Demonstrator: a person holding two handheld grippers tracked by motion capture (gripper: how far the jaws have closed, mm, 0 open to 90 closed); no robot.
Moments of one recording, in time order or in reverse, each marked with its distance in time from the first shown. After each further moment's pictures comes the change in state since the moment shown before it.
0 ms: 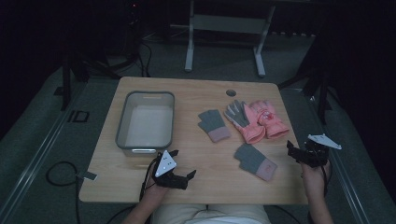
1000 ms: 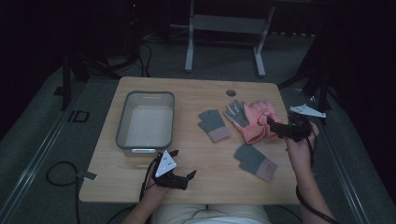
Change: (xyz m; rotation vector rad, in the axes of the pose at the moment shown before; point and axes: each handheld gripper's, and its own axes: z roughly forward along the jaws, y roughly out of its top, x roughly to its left) left arm 0.000 0.000 0.000 -0.001 -0.002 0.004; right arm 0.059 0.091 0.007 -0.060 0.218 -0.040
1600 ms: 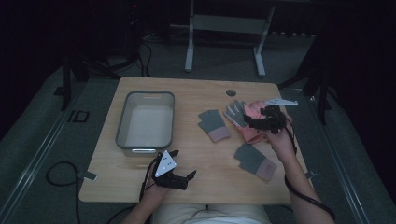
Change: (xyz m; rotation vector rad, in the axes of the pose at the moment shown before) left arm 0.000 0.000 0.000 -0.001 -0.007 -0.002; right arm 0.041 0.014 0.055 0.103 0.216 -0.077
